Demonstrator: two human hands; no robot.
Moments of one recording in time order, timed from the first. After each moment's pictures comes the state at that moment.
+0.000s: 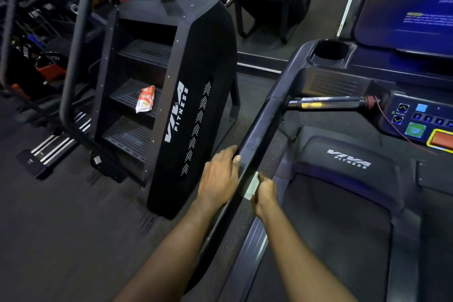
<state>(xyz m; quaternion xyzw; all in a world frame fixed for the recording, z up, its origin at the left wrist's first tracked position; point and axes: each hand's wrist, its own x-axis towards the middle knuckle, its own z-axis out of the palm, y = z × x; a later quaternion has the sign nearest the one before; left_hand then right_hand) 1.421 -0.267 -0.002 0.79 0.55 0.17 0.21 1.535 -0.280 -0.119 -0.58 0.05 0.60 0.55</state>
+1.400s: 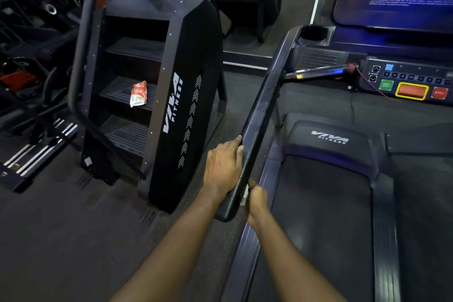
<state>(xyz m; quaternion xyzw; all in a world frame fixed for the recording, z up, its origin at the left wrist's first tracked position) 1.339 -0.342 -0.009 0.83 0.49 0.21 0.19 1.409 -0.412 -0.107 -0.61 -0.01 0.57 0.55</state>
